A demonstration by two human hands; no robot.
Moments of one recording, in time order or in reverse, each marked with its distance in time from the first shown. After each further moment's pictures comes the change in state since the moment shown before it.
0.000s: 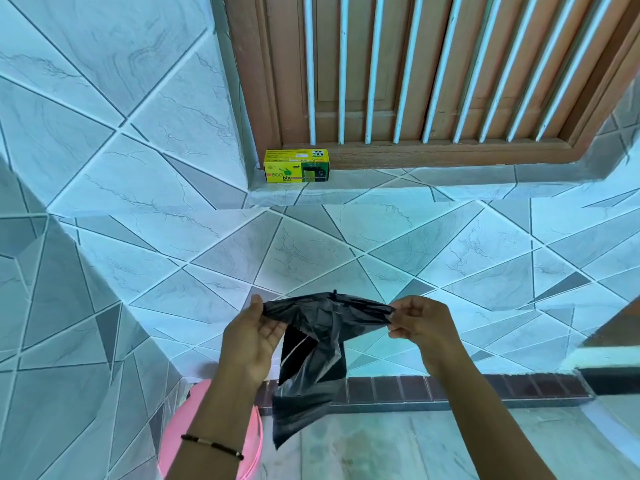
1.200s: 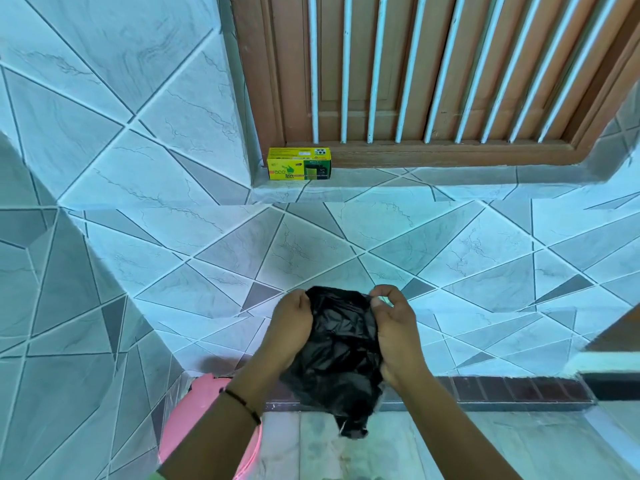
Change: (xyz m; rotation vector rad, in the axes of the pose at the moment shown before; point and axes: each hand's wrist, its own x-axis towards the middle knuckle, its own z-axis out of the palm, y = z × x) left_hand 0.009 -0.031 0.028 1.191 -0.145 0.402; right_hand -0.030 -0.002 0.046 0.265 -0.017 -0.038
